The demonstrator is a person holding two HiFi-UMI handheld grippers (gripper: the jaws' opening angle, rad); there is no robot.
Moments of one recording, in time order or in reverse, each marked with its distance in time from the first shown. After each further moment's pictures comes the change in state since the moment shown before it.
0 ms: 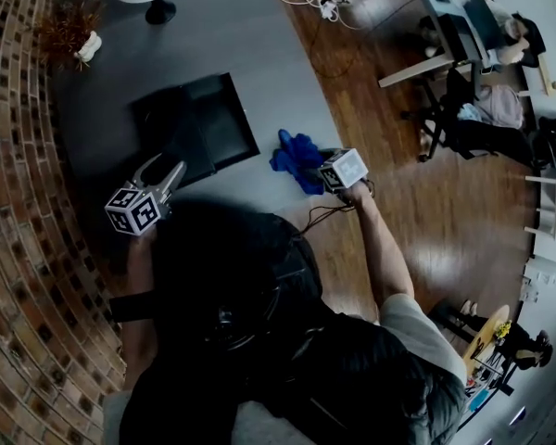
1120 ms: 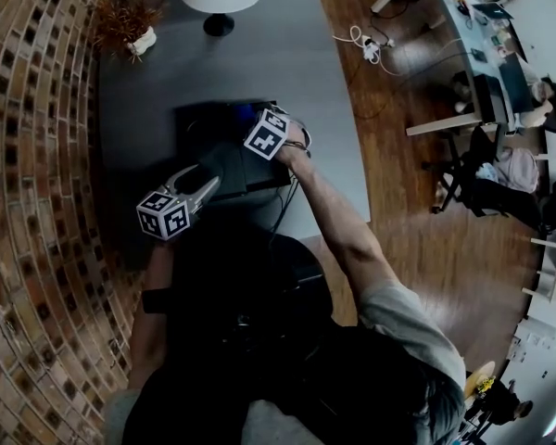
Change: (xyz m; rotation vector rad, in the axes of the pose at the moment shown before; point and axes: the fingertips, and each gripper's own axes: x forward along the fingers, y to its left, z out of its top) left arm -0.001 0.006 -0.001 -0.024 -0.023 0.014; right arm 0.133 0.087 0.302 -0.701 -0.115 -0.196
